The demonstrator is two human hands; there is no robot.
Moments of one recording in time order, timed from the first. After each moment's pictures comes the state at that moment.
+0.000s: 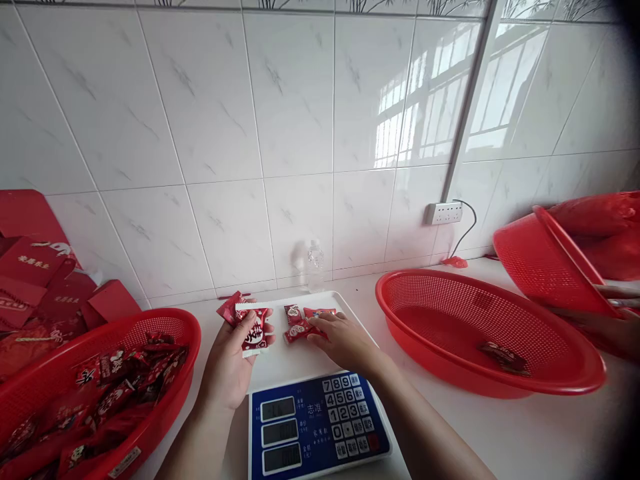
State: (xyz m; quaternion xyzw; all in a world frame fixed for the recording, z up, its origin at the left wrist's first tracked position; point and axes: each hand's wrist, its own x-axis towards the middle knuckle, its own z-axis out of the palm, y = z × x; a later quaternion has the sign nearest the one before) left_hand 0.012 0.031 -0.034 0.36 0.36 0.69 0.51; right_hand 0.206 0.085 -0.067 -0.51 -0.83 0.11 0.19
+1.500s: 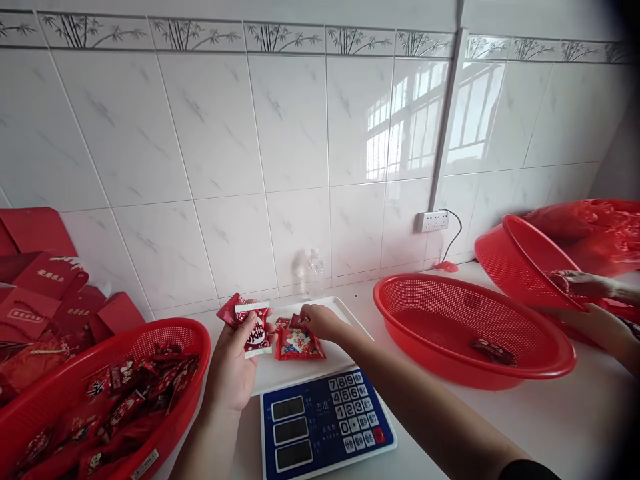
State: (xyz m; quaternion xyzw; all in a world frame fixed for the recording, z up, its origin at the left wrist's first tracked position) left_hand 0.004 0.020 -0.020 0.36 0.31 0.71 0.52; right_hand 0.165 0.142 -0.064 -0.54 -0.81 0.13 0.17
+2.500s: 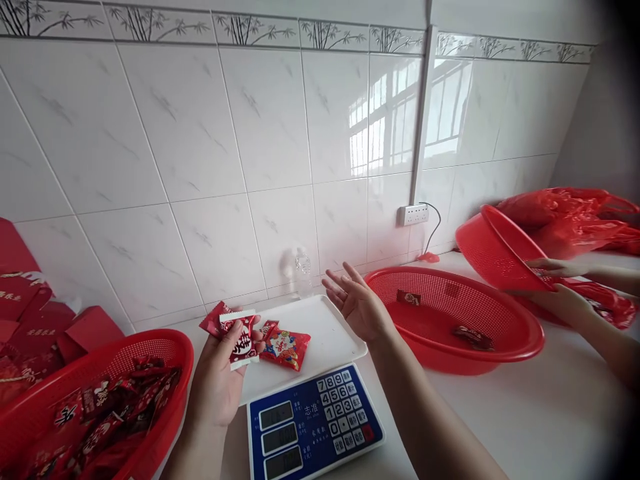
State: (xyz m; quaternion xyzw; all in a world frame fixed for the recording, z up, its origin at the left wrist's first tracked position) left_hand 0.009 0.021 -0.024 0.35 0.34 0.70 0.52; right_hand 0.232 0.092 -0.026 -0.24 -0.33 0.58 0.71
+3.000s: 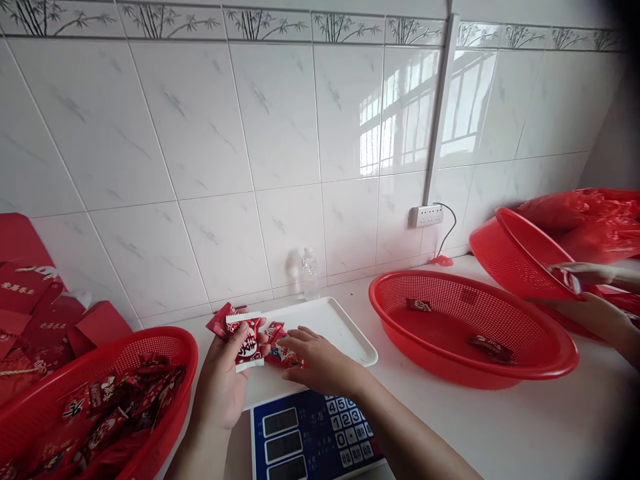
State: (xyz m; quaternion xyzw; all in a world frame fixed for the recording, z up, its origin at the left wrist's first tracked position) left_hand 0.006 0.025 -0.029 0.36 0.35 0.70 0.51; right_hand 0.174 0.068 -0.065 -0.39 -0.87 0.20 0.23
